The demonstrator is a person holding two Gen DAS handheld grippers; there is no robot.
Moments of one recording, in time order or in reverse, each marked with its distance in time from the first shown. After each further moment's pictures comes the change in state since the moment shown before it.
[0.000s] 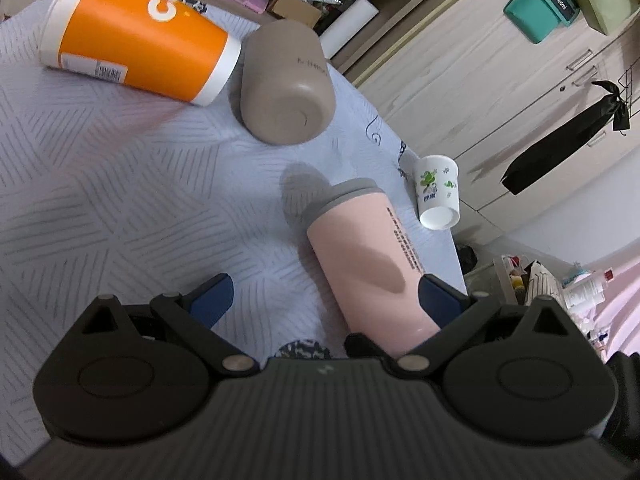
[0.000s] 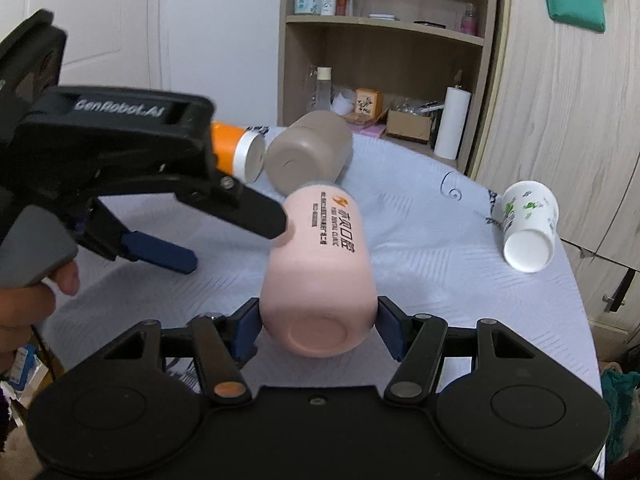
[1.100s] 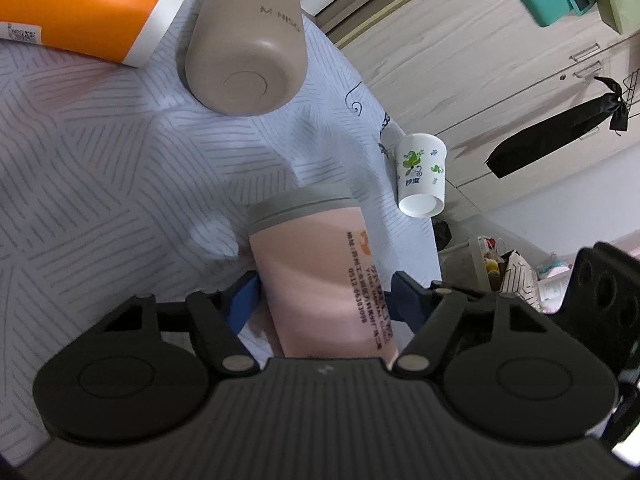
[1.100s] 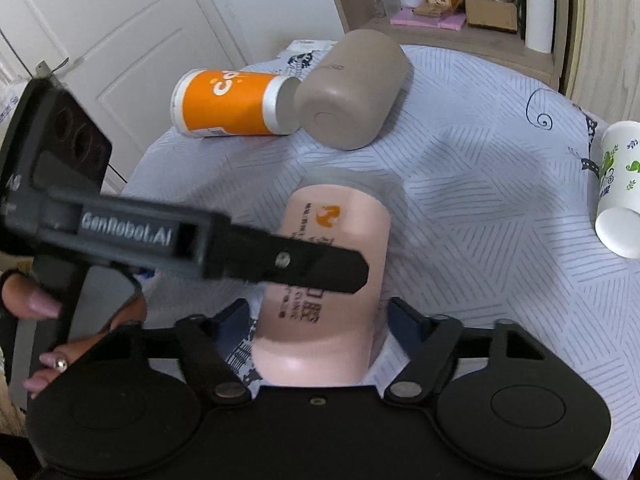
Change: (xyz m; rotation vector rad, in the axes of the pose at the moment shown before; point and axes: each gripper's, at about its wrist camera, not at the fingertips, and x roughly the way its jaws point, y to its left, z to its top) left arm 0.052 -0.009 0.021 -0.059 0.134 -0.089; right arm 0.063 -0.061 0.062 0.113 0.374 0.400
